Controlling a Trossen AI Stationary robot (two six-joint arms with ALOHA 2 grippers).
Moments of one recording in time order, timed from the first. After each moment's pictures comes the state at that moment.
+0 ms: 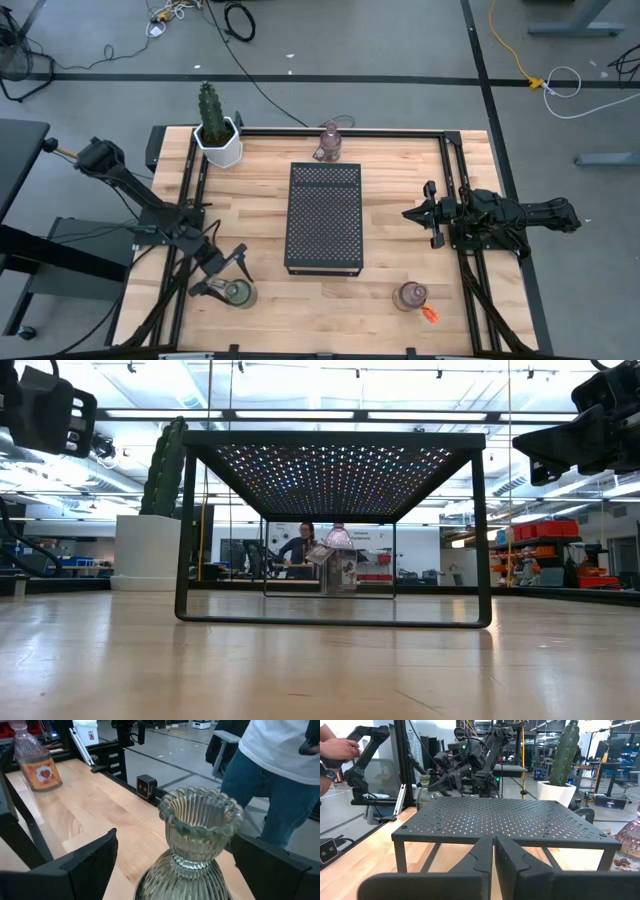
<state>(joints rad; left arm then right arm) -0.68 0.91 0.14 0.56 0.07 0.01 0.05 0.00 0.02 0.01 0.00 -0.04</state>
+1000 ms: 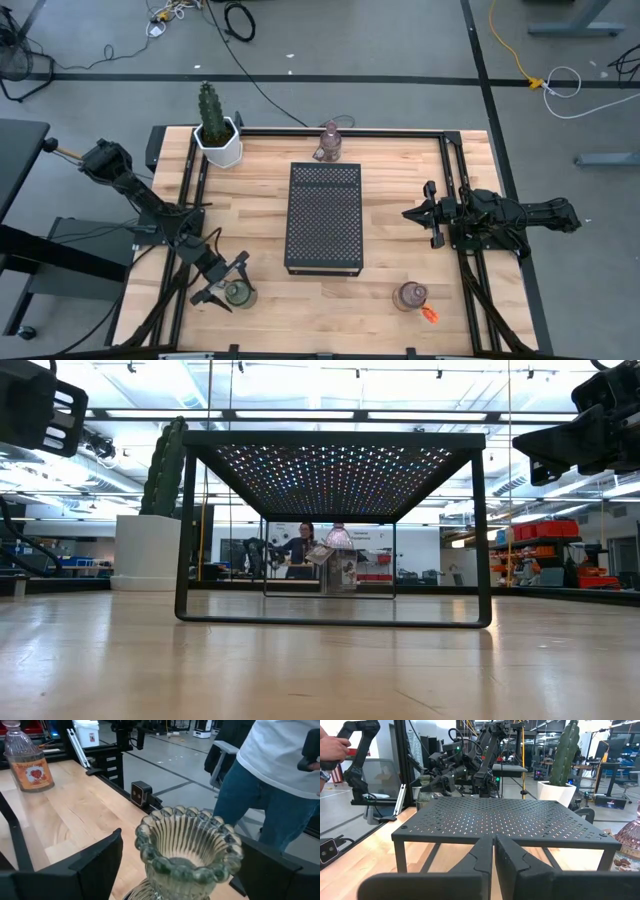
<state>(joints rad) -0.75 1.09 0.16 0.74 0.00 -0.07 0.05 0.00 0.02 0.01 0.00 -0.04</state>
